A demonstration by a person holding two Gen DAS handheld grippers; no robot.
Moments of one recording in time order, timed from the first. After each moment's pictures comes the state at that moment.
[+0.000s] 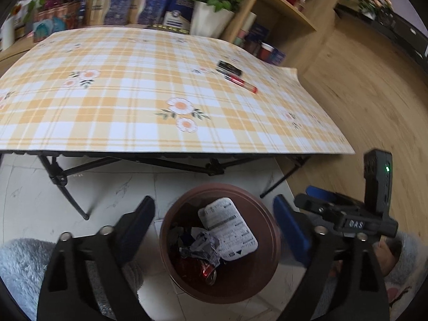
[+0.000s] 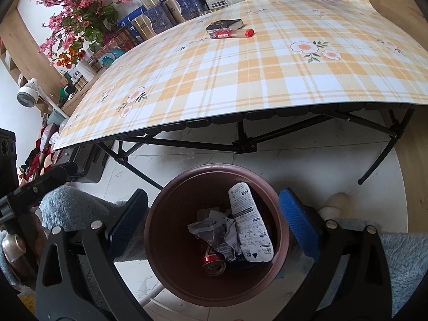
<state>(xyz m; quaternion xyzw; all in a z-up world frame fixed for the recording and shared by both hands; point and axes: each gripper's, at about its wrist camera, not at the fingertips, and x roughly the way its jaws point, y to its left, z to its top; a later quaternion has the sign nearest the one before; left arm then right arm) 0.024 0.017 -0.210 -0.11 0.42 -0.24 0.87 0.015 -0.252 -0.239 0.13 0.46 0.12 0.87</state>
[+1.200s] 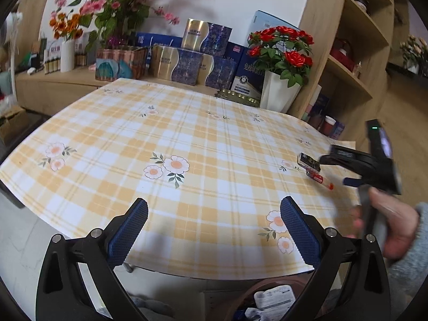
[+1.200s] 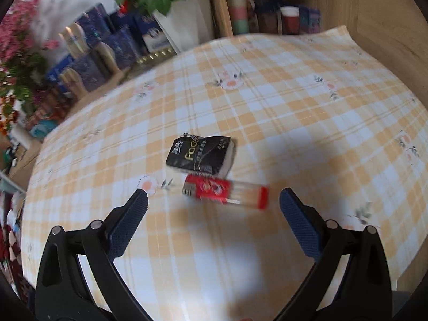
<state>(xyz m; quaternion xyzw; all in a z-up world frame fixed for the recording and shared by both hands) 0.103 0.095 -0.176 -0.13 0.29 -0.07 0.94 0.272 -0.226 -0.184 0.15 0.43 -0.08 0.89</state>
